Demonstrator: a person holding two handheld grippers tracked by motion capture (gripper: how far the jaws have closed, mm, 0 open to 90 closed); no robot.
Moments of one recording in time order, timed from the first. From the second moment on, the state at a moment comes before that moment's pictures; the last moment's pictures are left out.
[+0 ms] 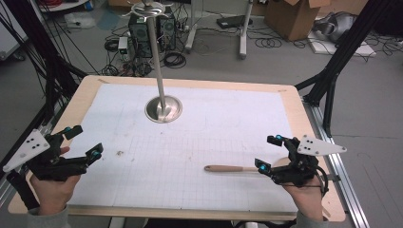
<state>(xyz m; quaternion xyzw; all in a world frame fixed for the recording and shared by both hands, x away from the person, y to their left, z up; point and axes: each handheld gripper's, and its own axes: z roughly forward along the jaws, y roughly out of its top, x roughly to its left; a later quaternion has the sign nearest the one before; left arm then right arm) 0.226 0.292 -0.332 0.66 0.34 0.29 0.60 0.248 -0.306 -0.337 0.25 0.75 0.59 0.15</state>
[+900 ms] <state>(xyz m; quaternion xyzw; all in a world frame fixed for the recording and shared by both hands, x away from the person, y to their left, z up) 0.224 0.290 -0.333 0.66 0.34 0.30 0.60 0.260 -0.286 -0.359 0.22 0.80 0.54 0.11</state>
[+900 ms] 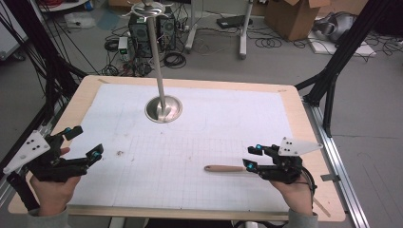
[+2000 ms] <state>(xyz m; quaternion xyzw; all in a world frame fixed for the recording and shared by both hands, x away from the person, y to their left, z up) 0.224 0.289 -0.334 0.66 0.34 0.29 0.60 0.273 -0.261 -0.388 0.21 0.83 0.51 0.10</state>
